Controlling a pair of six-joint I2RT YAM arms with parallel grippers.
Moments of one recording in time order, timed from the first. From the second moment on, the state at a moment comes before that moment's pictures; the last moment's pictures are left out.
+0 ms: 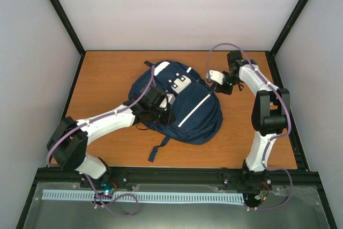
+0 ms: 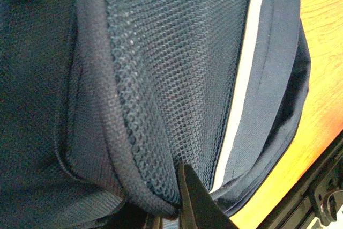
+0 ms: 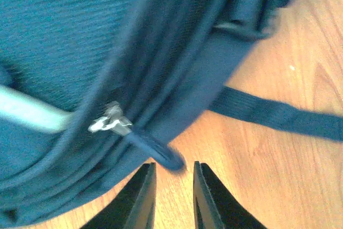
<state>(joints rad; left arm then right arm) -0.76 1.48 0.96 -0.40 0.28 -0.52 0.12 1.94 1.56 -0.93 -0.31 -1.17</state>
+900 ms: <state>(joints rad) -0.77 1.20 1.25 -0.70 -0.59 -0.43 0.04 1.44 1.60 -0.77 -0.17 -0.40</state>
